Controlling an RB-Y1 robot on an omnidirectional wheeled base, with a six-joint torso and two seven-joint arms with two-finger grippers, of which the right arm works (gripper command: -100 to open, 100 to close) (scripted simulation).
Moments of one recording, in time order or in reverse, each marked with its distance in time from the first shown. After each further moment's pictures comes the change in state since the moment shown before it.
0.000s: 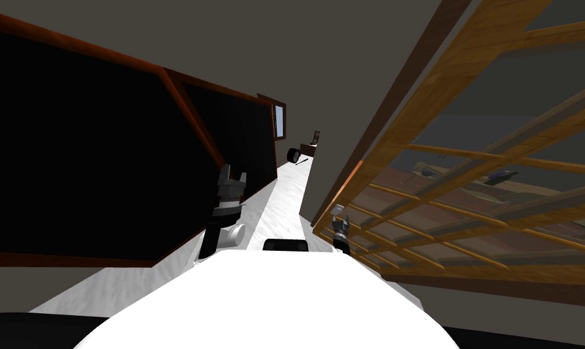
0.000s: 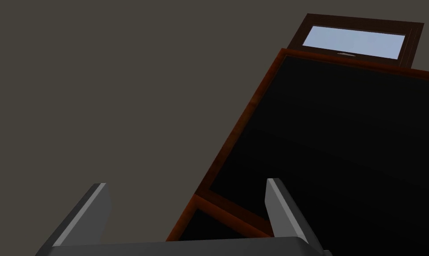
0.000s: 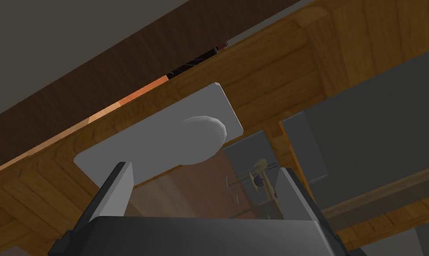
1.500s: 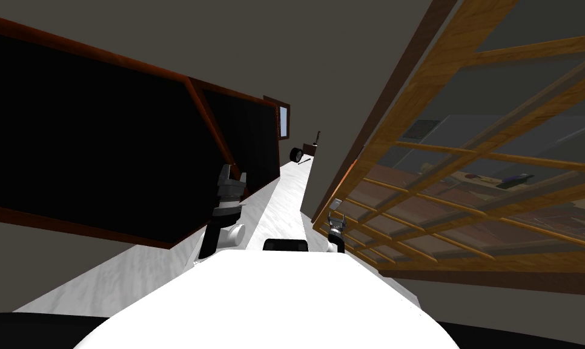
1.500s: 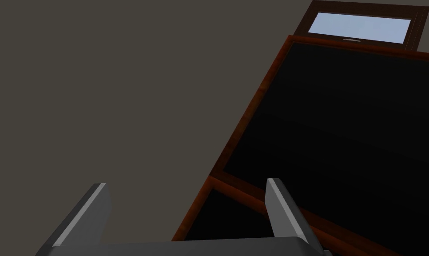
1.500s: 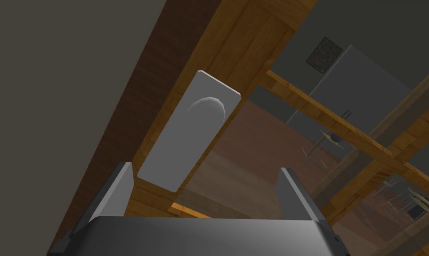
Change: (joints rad) arm -0.054 0.016 0.091 0.014 -0.190 -0.007 -0.371
